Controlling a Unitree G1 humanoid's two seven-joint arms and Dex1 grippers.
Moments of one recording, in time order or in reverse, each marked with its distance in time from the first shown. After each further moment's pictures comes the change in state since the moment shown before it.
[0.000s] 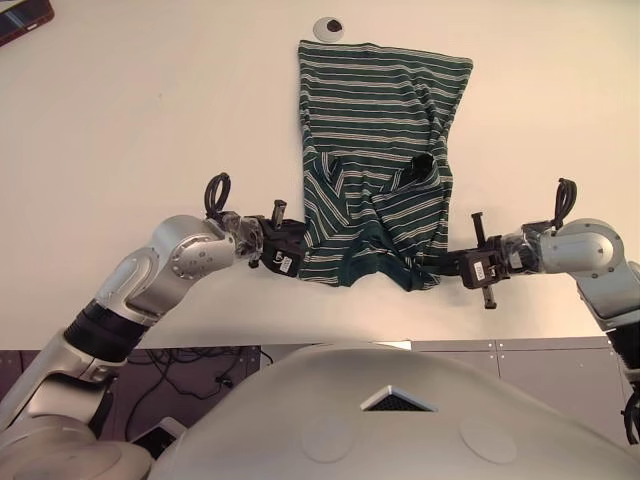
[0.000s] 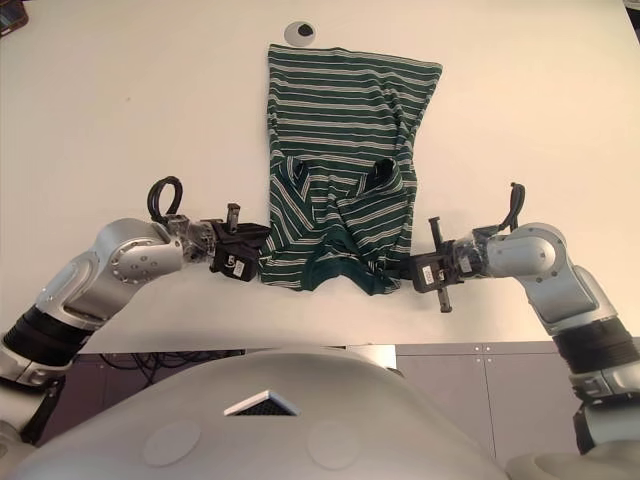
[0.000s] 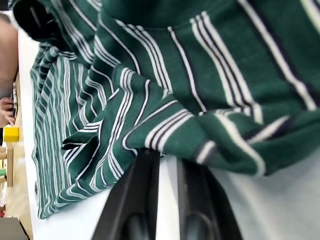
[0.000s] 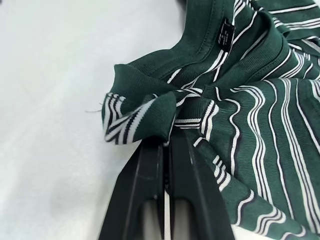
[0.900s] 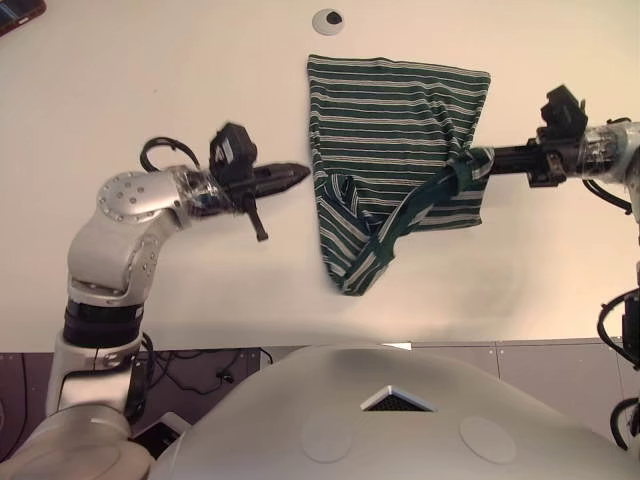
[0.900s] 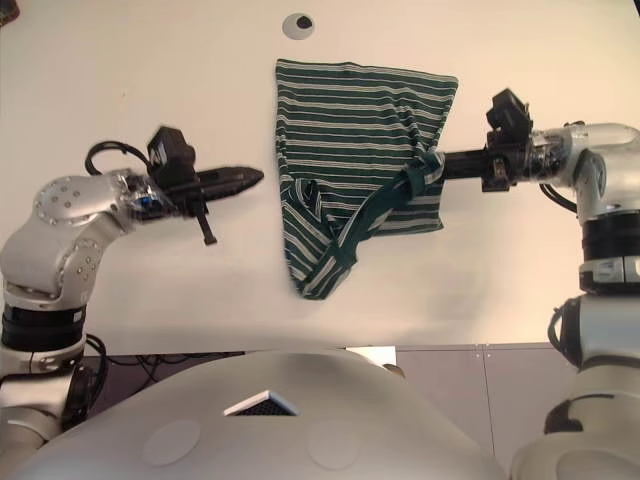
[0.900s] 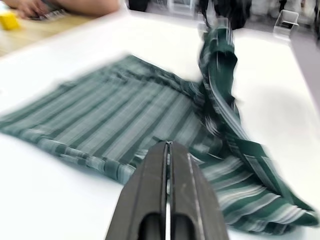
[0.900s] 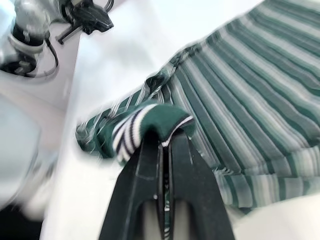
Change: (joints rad) left arm -0.118 -0.264 0.494 -0.051 -0.964 0.796 -0.080; right arm -0.654 0.160 -0.170 0.660 0.463 0.880 0.303
